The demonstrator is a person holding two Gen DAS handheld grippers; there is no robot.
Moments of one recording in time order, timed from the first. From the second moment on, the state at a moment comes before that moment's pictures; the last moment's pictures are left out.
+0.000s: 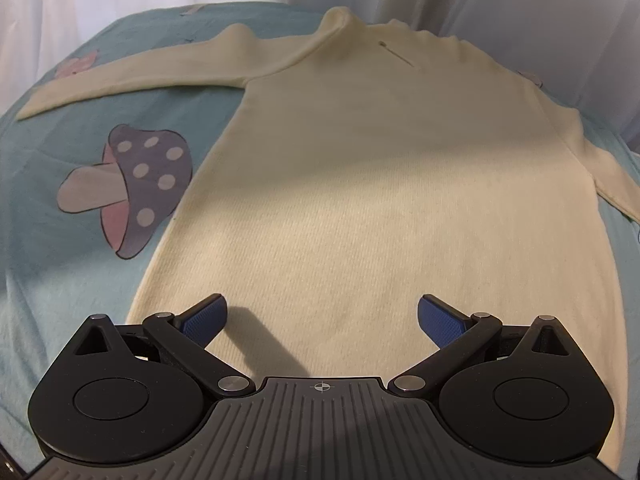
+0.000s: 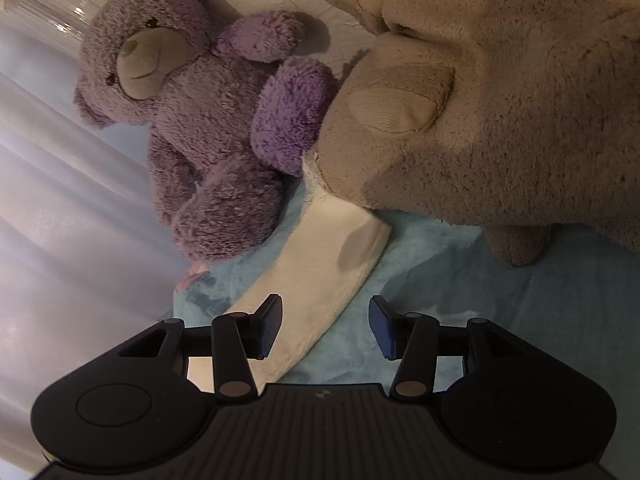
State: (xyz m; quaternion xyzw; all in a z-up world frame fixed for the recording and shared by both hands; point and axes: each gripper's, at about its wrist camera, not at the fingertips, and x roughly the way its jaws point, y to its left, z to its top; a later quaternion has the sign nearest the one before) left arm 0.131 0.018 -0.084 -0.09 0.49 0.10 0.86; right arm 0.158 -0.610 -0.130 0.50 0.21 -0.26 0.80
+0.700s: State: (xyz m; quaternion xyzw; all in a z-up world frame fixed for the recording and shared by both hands) left arm 0.151 0.029 -0.066 -0.11 0.47 0.01 0.88; right arm 0.212 -0.473 -0.014 0.28 0.18 -0.07 0.94
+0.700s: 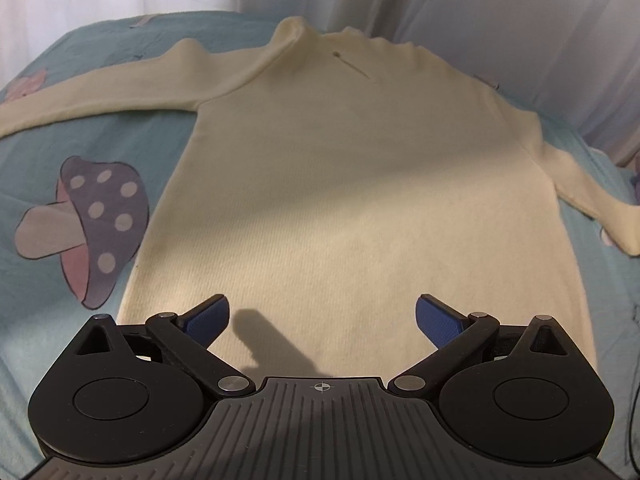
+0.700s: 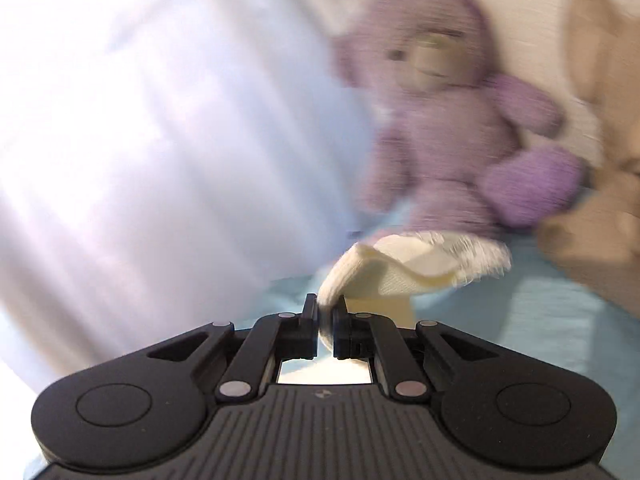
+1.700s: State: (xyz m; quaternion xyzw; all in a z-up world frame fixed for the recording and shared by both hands) left arm 0.330 0.014 -0.111 -0.28 0.52 -0.17 0.79; right arm 0.189 -0.335 -0.078 0.28 0.34 0.12 0.89
